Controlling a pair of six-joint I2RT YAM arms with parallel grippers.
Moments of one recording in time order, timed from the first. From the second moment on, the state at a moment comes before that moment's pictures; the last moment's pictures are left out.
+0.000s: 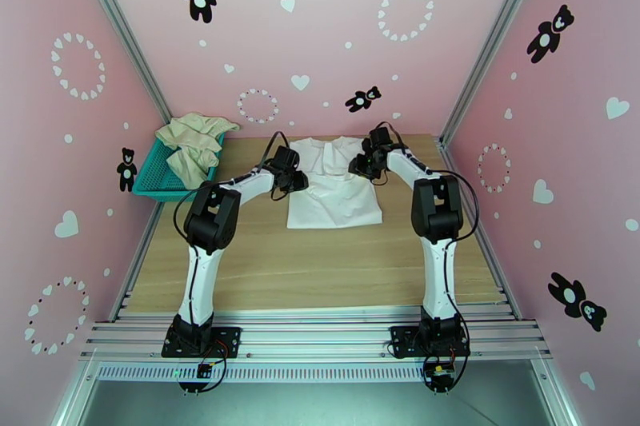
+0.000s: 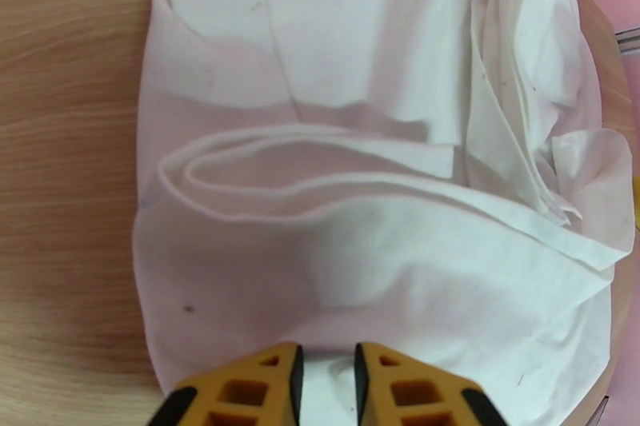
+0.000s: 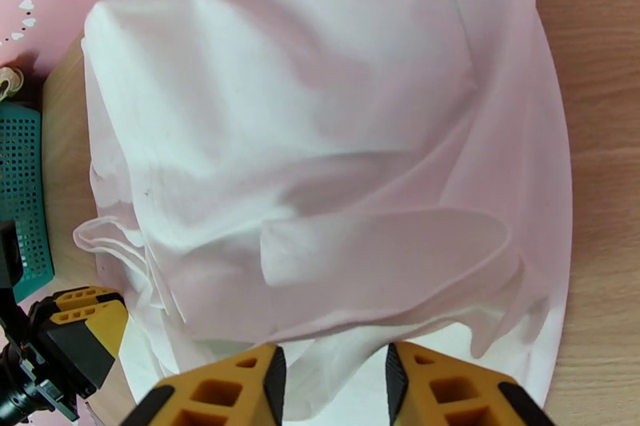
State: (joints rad) left arm -0.41 2.24 1.66 -0.35 0.20 -0.53; right arm 0.18 2.29 1.90 -0.65 -0.34 0.40
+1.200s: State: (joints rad) left arm -0.43 1.54 0.69 -0.06 0.29 -0.78; right arm -0.04 1.65 0.87 -0.47 -0.58 0.35
